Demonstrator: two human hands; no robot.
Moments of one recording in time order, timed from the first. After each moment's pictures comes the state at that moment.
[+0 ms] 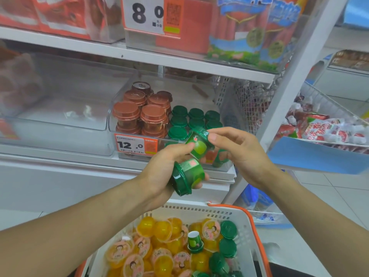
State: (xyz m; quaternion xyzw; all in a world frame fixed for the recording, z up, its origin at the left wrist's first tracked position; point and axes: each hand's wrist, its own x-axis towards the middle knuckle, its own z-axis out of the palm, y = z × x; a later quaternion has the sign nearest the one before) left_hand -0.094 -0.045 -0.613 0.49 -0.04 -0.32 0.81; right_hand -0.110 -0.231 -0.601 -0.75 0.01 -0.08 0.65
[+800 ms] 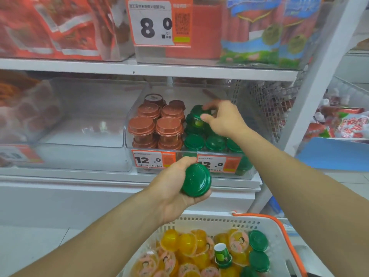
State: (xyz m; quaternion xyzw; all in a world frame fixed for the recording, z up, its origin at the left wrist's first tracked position) left_hand -0.075 -0.031 -0.615 0.51 0.17 -0.36 0.76; right_hand 0.032 -0.216 -0.602 -0.92 0.07 -0.16 0.34
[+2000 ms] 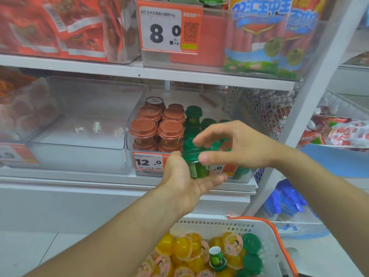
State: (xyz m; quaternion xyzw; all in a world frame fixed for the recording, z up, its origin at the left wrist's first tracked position) left_hand -0.073 -0.046 -0.602 0.45 0.12 -0.30 0.83; right_hand -0.071 -0.202 -0.557 -0.91 -0.17 0.03 0.38
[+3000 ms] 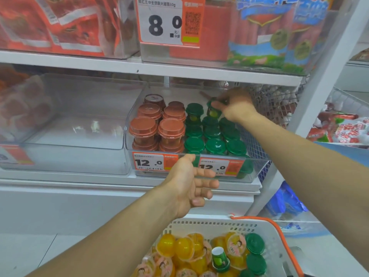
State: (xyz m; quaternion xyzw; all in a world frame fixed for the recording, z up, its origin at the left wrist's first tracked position) left_hand -0.051 -0.041 -0.633 0.58 0.09 -0.39 0.70; right_hand 0.065 -0.245 -0.573 -0.97 0.10 -0.16 0.17
